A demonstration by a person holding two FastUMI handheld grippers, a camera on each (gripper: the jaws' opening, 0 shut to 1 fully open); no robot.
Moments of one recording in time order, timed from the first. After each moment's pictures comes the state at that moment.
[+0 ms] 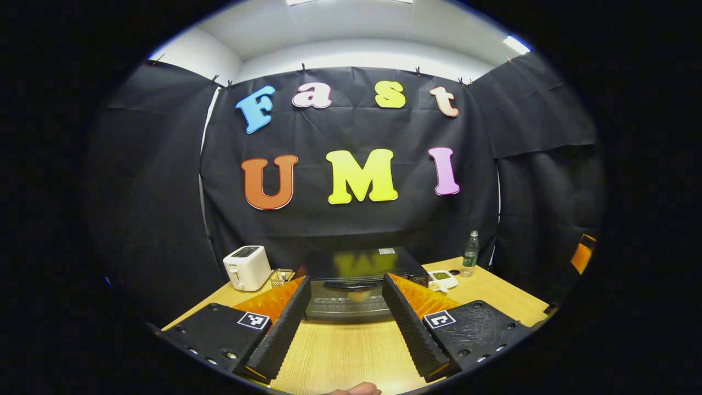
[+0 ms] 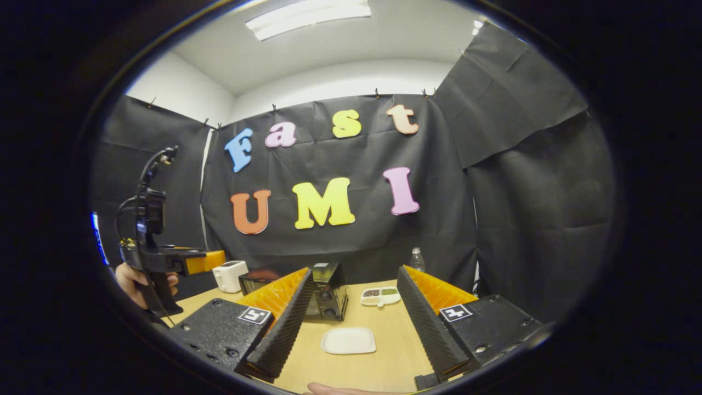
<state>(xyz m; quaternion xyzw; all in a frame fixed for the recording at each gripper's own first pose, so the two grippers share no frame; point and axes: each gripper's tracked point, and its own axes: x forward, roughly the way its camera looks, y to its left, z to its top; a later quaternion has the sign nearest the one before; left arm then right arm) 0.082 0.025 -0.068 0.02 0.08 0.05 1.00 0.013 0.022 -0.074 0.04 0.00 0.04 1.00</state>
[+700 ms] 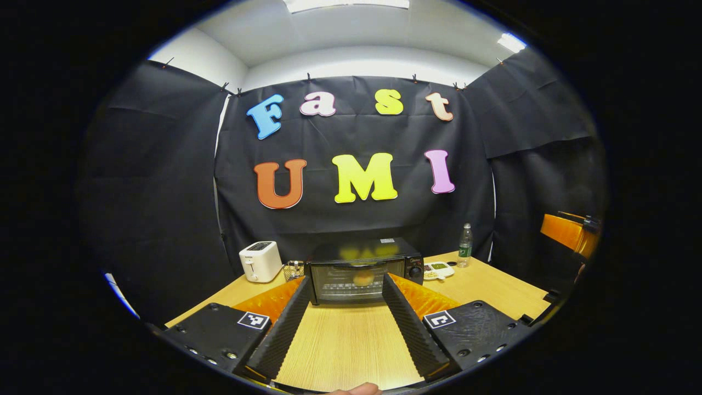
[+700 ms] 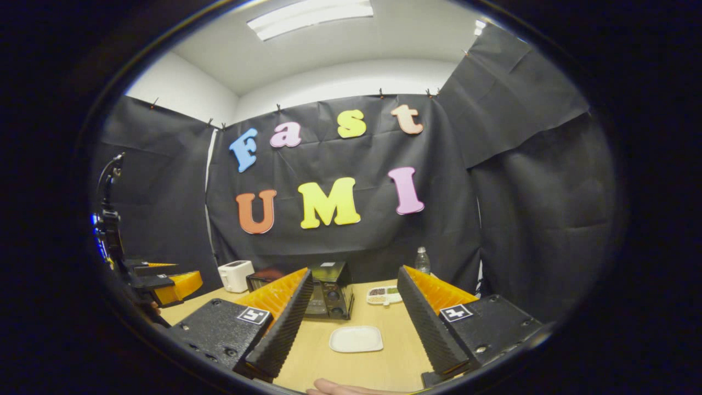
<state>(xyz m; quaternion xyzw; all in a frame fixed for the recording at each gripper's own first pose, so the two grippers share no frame) 0.000 0.023 -0.088 0.03 0.06 0.06 1.00 0.008 0.039 -0.084 0.04 0.01 0.06 1.00</state>
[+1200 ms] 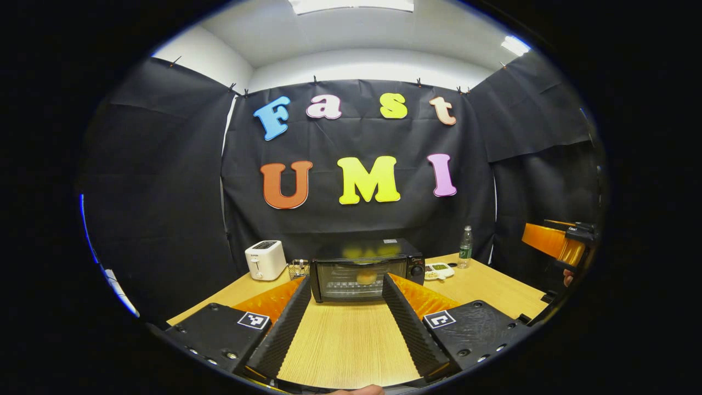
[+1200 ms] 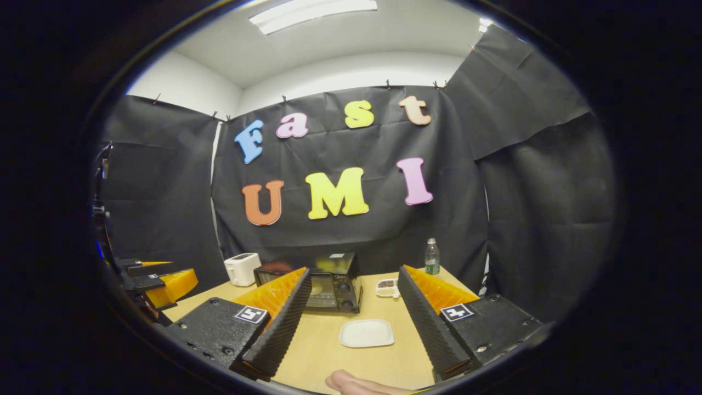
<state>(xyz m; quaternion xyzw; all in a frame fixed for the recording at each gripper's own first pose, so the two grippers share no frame) -0.022 0.034 -0.081 0.02 0.05 0.07 1.00 0.008 0.068 -0.090 0.04 0.03 0.07 1.00</state>
